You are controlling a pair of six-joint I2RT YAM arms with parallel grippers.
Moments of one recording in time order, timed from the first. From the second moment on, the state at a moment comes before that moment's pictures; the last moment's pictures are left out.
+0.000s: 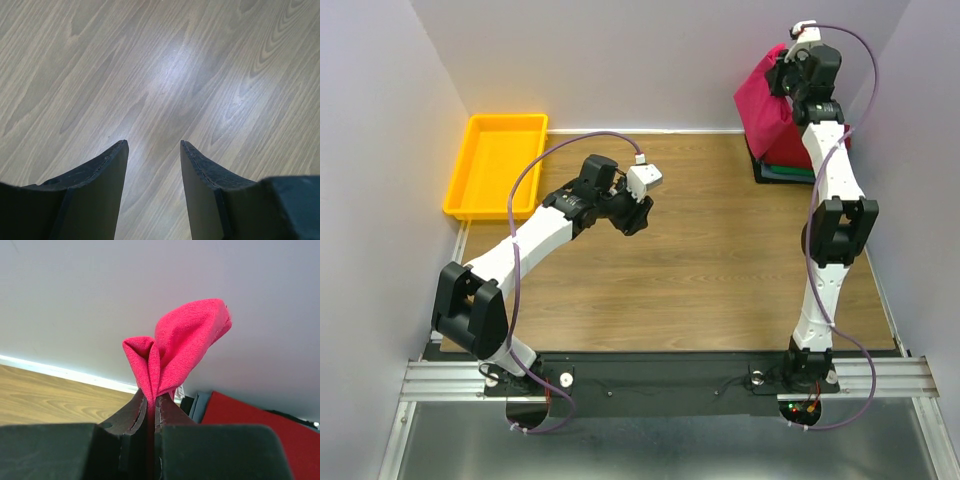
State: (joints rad) left arm -0.55 1.51 1.23 -0.41 0.38 0.27; right arm -0.02 2.22 2.32 -0.19 -0.26 -0.03
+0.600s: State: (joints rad) left arm -0.55 1.51 1.23 -0.41 0.39 0.27; right arm -0.12 2.22 2.33 -0.20 -0.26 -0.07
